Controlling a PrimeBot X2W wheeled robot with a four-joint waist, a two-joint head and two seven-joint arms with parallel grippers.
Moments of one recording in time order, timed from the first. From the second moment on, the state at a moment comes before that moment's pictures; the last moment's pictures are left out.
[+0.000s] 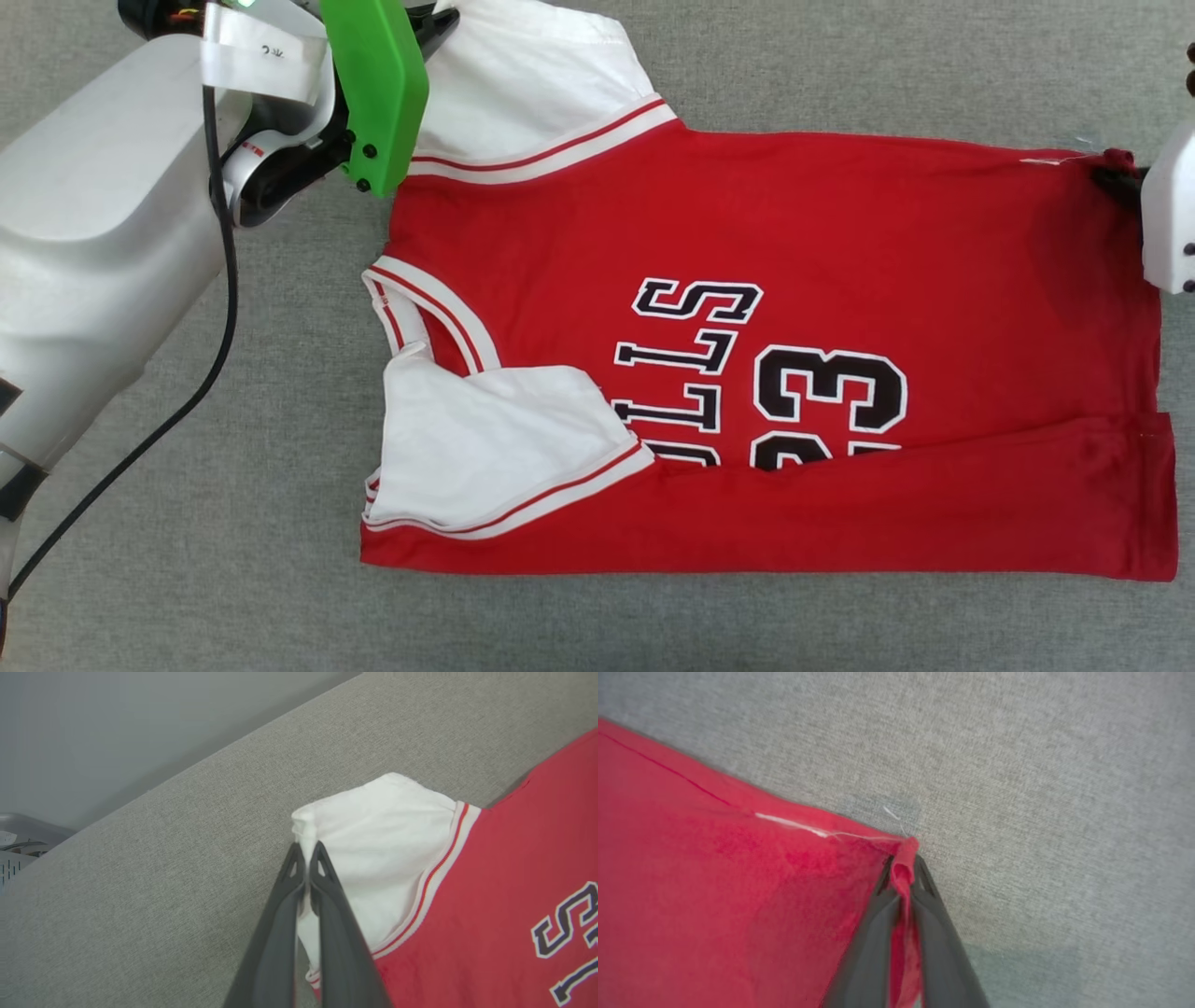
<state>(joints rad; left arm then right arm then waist) -1.36 0.58 -1.19 0.50 -1.08 -0.11 0.30 -0.91 -0.71 0.61 0.48 0.81 0.13 0.66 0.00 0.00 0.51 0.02</state>
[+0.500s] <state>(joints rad) -1.19 0.66 -1.19 0.38 -1.09 -0.06 0.19 -0.75 -0.77 0.66 0.37 0.90 0.13 0.36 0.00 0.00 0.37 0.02</state>
